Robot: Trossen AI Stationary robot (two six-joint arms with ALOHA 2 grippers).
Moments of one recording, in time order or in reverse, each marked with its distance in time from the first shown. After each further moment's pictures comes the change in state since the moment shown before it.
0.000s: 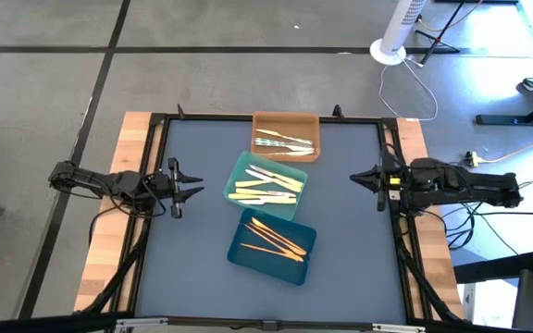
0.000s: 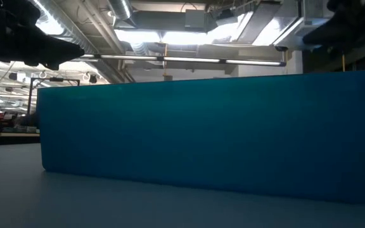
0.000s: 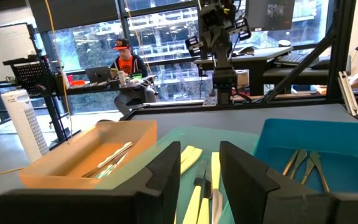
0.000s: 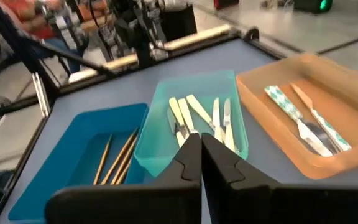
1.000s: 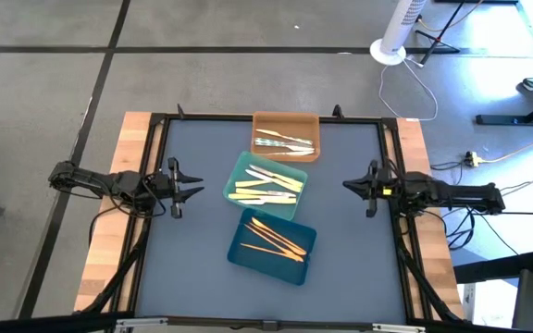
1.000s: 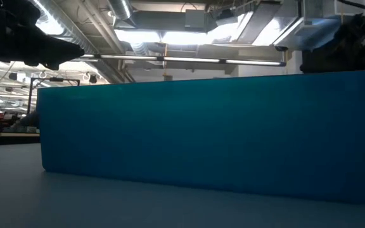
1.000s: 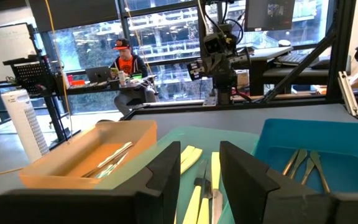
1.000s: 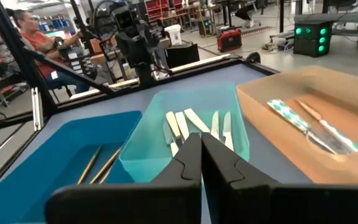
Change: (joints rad) left arm 0.000 0.000 0.000 0.000 0.000 0.000; right arm 0.000 -0.318 -0.411 0.294 0.026 -0.064
